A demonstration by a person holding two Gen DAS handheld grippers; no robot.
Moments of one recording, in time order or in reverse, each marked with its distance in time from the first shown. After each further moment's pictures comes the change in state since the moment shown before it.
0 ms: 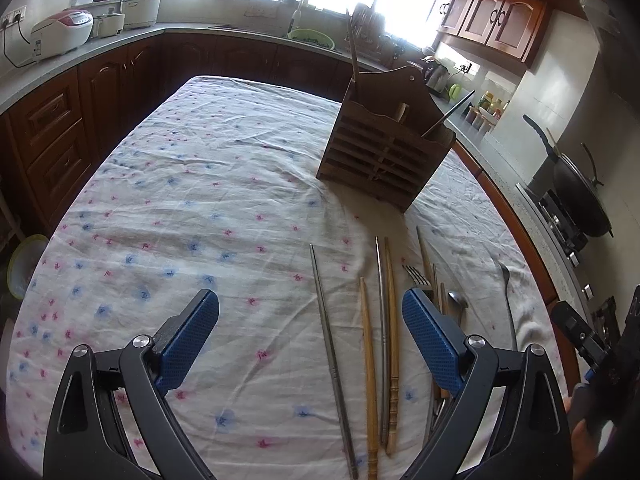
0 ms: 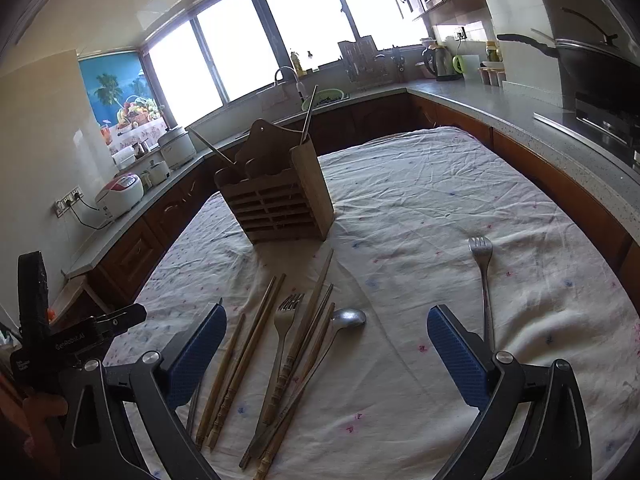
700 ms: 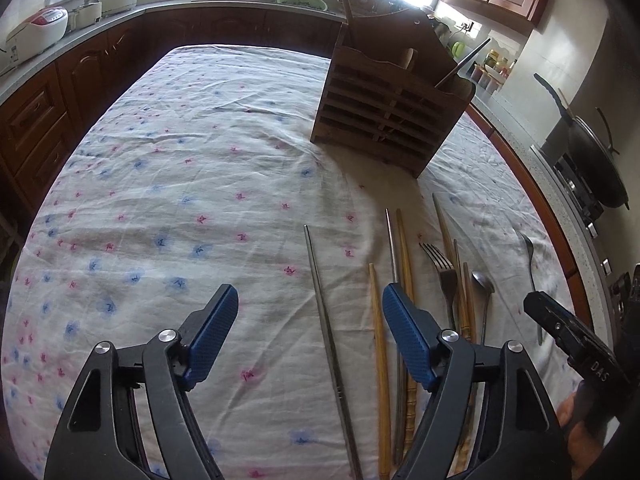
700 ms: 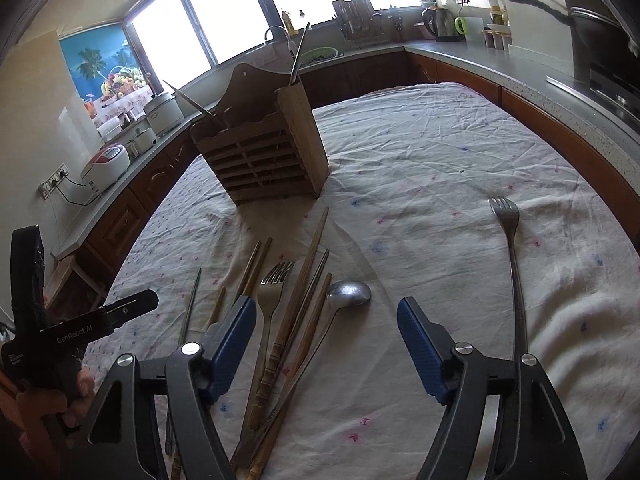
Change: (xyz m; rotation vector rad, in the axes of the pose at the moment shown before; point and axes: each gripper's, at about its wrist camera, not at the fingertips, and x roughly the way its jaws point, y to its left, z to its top) left arm 0.055 -0.013 0.007 0.066 0.139 0.027; right arm 0.054 0.000 -0.007 0.016 0.168 -0.025
